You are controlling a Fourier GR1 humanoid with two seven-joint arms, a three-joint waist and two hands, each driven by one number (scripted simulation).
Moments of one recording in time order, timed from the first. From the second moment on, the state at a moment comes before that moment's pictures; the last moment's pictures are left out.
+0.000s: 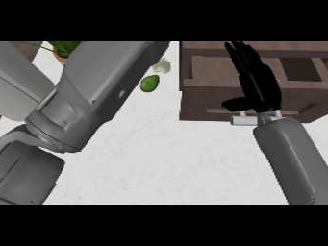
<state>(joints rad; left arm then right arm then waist) -1.60 0.07 -0.26 -0.33 0.56 0.58 0.02 -0.58 -0.22 0.12 -1.16 0.96 -0.26 -0.03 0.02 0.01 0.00</state>
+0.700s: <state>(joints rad) -1.49 0.17 -0.28 -0.48 0.52 0.55 0.11 -0.93 -0.17 -0.01 -0.62 1.06 -0.59 -0.05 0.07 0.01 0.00</state>
